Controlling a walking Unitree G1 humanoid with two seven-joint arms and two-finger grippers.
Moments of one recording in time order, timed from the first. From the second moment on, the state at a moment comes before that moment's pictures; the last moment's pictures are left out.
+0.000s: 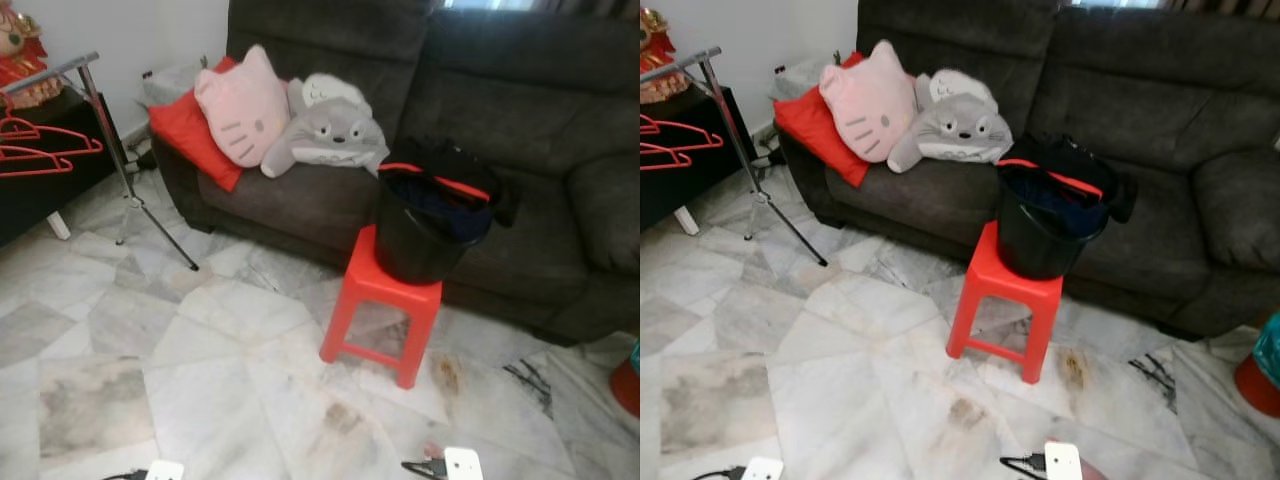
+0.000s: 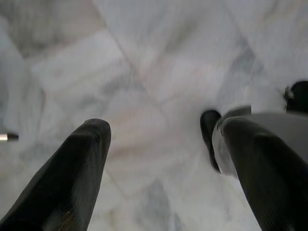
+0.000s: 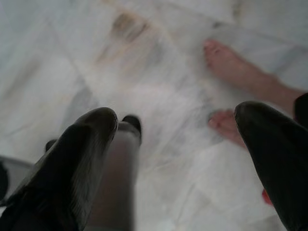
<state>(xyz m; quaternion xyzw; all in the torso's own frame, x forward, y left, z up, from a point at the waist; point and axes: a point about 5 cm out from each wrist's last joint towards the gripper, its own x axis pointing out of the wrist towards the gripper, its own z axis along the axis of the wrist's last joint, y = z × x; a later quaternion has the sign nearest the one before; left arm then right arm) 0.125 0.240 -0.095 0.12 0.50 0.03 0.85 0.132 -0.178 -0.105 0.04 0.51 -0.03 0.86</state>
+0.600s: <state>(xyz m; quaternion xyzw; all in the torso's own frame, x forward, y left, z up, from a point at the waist) 0.117 0.241 -0.098 0.09 0.51 0.04 0.85 0.134 -0.179 -0.105 0.04 0.51 -0.03 0.86</state>
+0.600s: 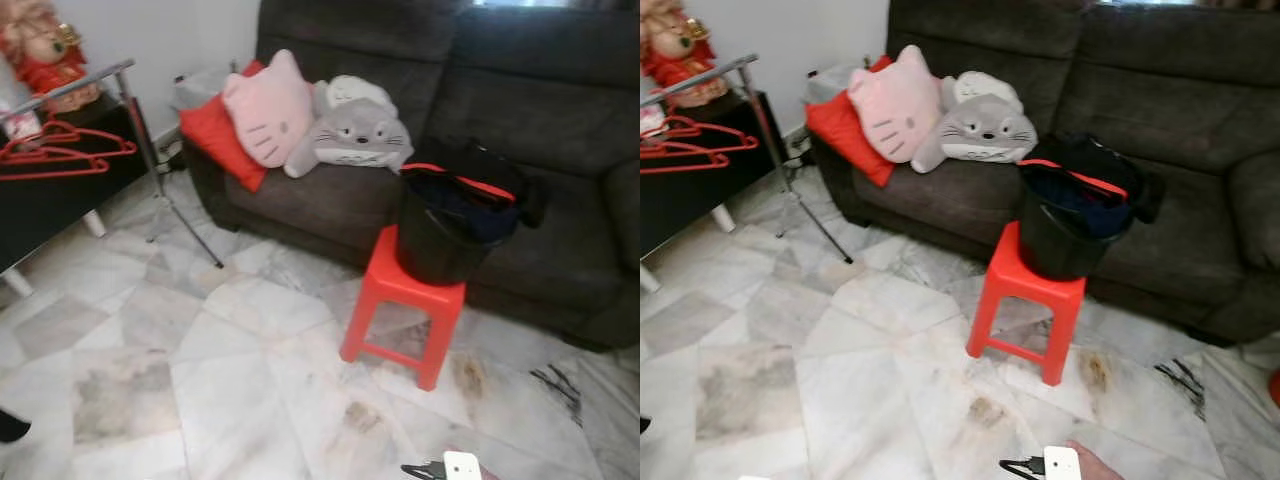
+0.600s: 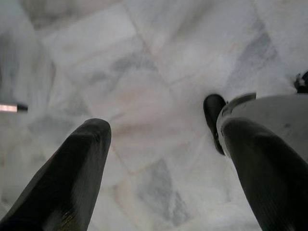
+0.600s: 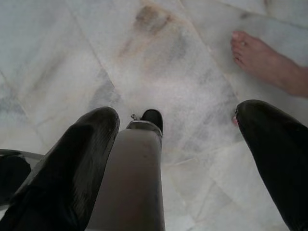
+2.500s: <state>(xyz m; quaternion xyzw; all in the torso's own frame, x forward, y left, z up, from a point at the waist) 0.126 0.242 -0.095 0.09 0.50 0.04 0.86 0.156 -0.202 -0.091 0.00 0.45 -0.10 0.89</state>
